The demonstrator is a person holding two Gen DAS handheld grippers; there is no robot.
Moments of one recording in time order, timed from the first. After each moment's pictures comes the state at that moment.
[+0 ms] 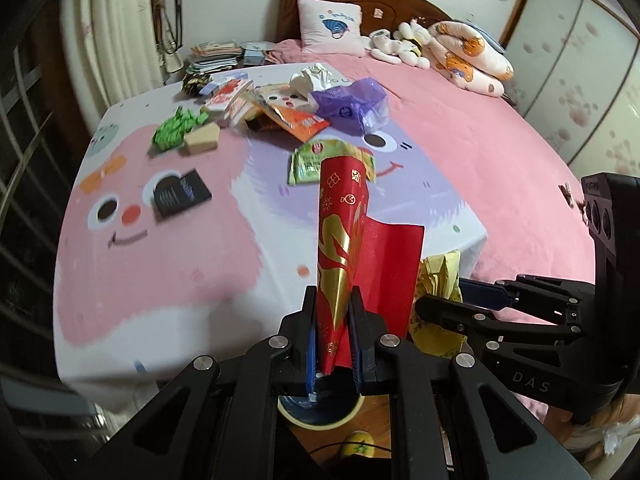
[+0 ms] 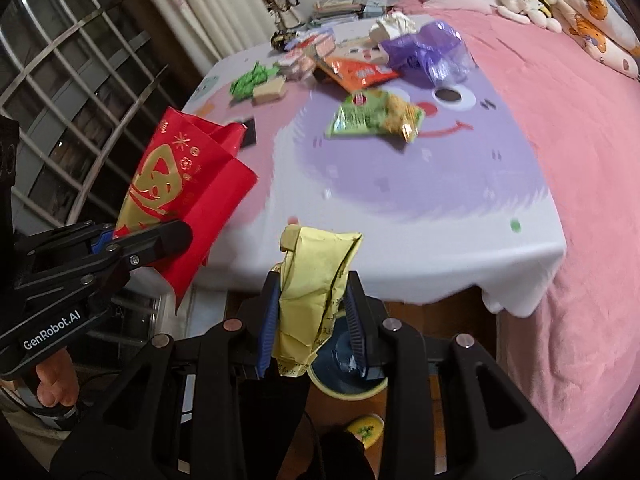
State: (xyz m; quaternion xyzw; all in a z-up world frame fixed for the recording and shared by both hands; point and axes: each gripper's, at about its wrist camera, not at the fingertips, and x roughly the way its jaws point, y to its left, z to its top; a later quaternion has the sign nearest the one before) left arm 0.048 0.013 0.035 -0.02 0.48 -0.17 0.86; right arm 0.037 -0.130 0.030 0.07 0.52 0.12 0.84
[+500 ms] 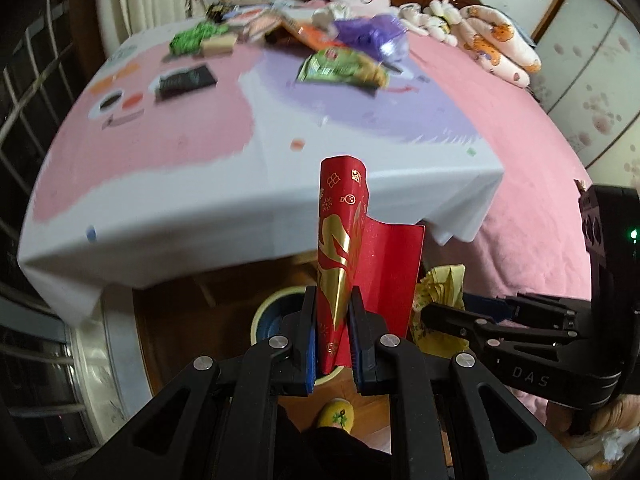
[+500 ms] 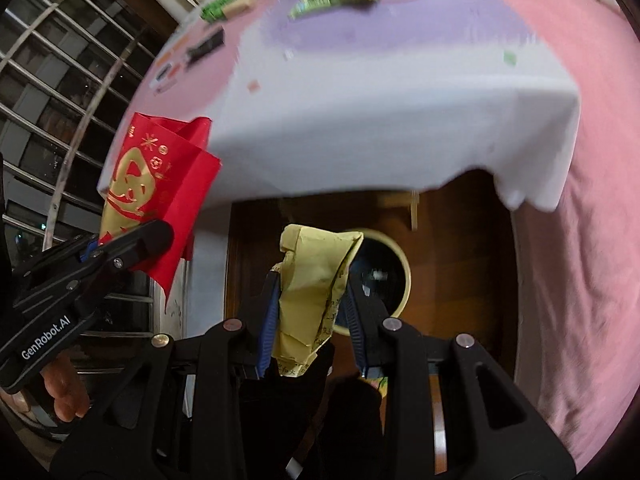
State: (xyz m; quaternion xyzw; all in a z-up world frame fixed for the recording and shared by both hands) left arm -0.024 0.007 -0.056 -0.06 0.54 -0.14 0.83; right arm -0.029 -0.152 -0.069 0.11 0.60 0.12 0.79
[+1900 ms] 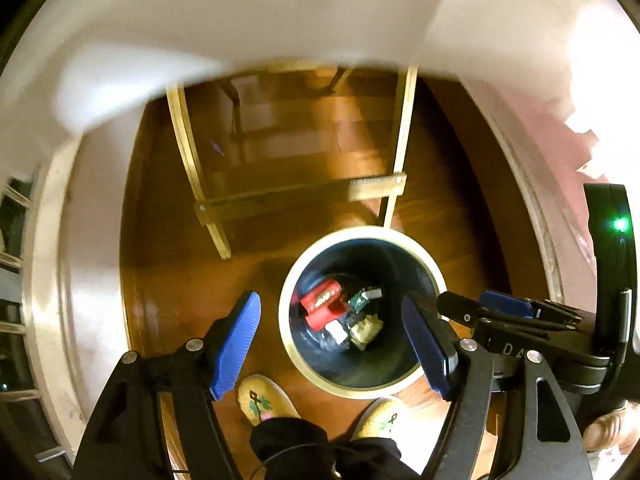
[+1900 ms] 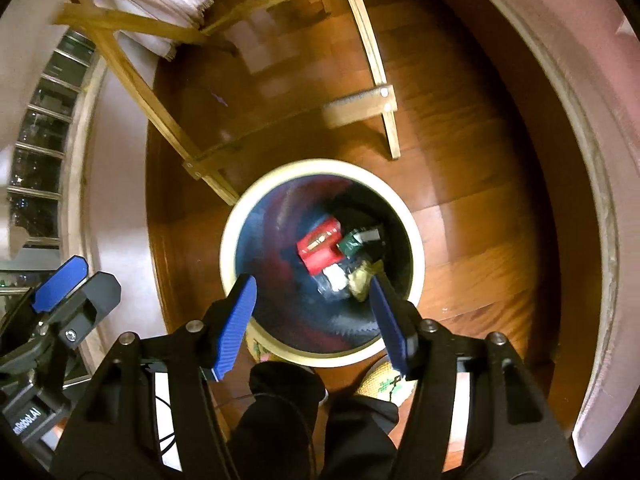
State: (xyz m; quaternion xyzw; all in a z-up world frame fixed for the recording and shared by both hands) left arm 0.003 0.025 -0.333 -0.04 0.60 -0.07 0.80; right arm -0.007 -0.144 -0.381 0.15 0.66 0.01 0.73
